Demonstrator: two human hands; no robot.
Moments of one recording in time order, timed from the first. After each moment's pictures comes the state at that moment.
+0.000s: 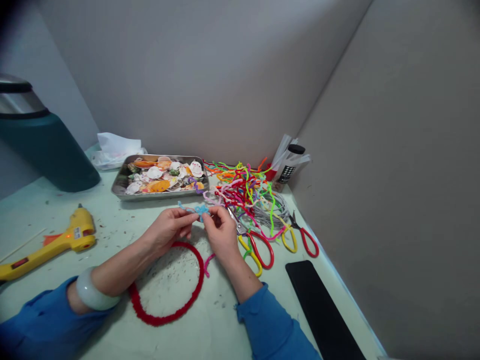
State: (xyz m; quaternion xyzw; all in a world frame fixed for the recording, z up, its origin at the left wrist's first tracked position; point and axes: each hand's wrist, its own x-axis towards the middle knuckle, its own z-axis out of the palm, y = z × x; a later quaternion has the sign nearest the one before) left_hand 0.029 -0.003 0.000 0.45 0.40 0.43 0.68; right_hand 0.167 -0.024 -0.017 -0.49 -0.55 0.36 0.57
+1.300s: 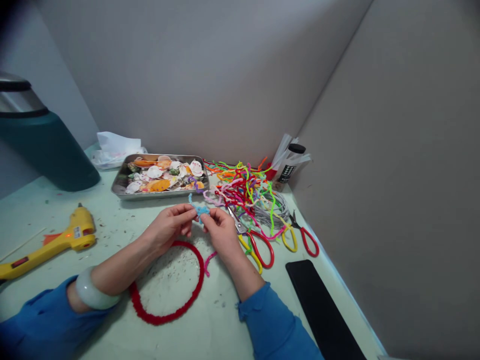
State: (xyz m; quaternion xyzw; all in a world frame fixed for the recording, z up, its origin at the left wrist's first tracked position) left_hand 0.029 -0.003 0.000 0.44 0.37 0.45 0.69; right_hand 0.167 -0.026 -0.008 -0.45 -0.52 0.47 0.55
